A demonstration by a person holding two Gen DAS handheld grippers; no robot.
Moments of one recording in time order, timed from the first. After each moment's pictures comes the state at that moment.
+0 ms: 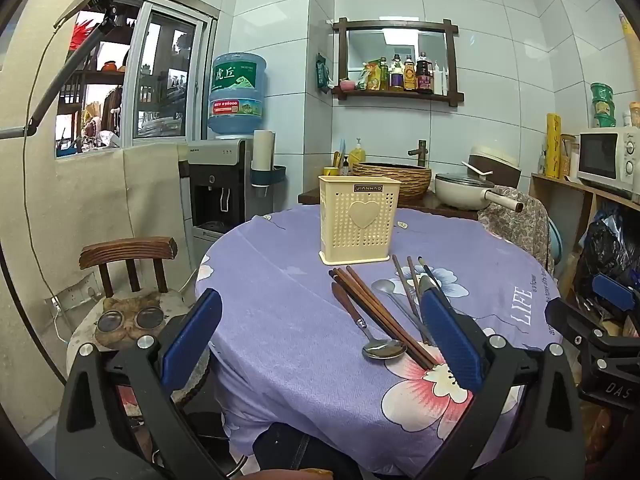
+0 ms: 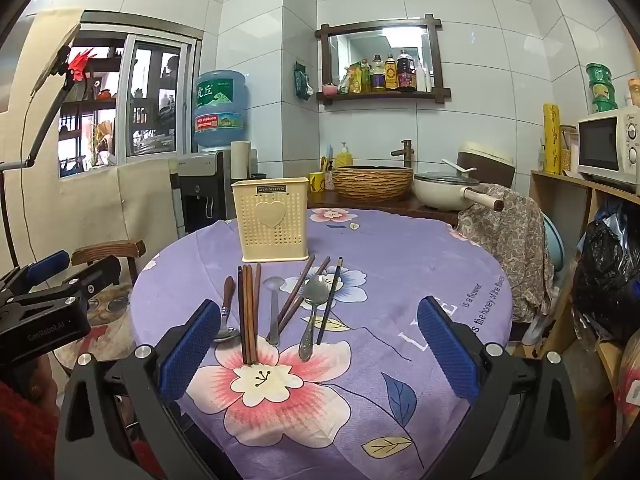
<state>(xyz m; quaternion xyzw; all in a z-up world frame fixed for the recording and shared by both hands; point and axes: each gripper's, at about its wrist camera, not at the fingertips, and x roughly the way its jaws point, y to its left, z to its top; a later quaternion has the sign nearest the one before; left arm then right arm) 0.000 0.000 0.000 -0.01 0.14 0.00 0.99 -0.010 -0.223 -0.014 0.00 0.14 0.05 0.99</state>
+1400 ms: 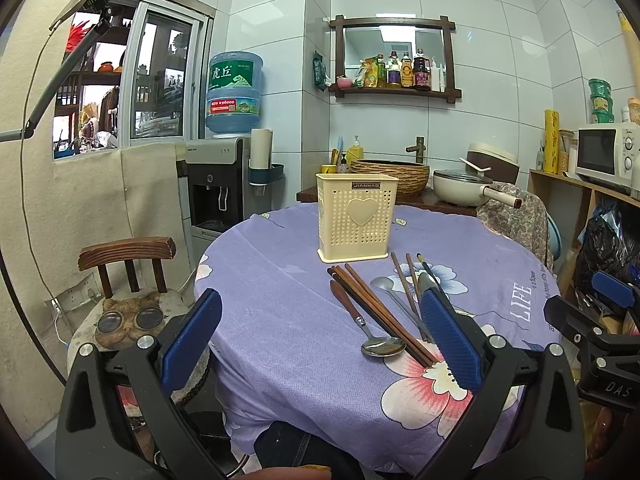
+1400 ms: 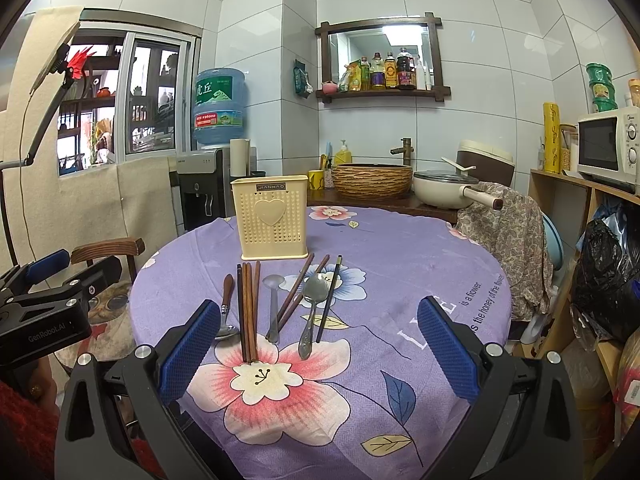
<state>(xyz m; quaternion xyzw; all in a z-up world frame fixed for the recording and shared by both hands) 0.003 0.008 0.001 0.00 0.14 0.00 0.99 -0.010 -0.222 -0.014 0.00 0.15 0.05 0.99</state>
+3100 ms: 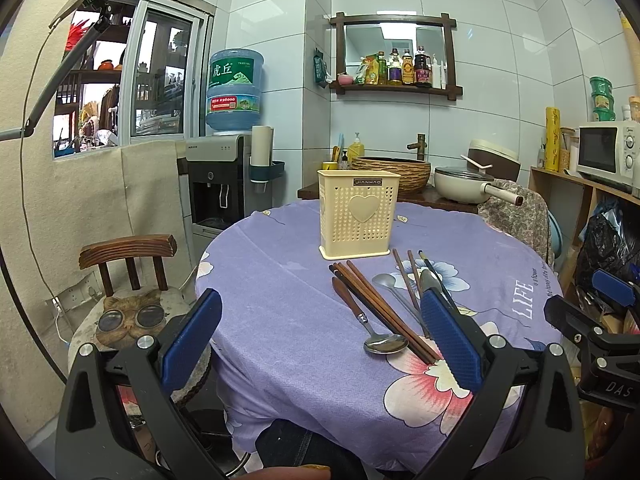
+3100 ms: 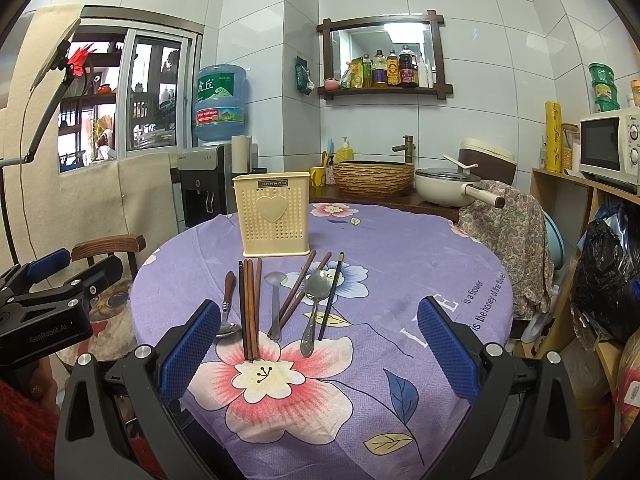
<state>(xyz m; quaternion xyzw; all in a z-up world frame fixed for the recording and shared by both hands) 0.003 0.001 0.000 0.00 0.15 0.00 0.99 -0.007 -0.220 -0.015 0.00 0.15 0.05 0.99</state>
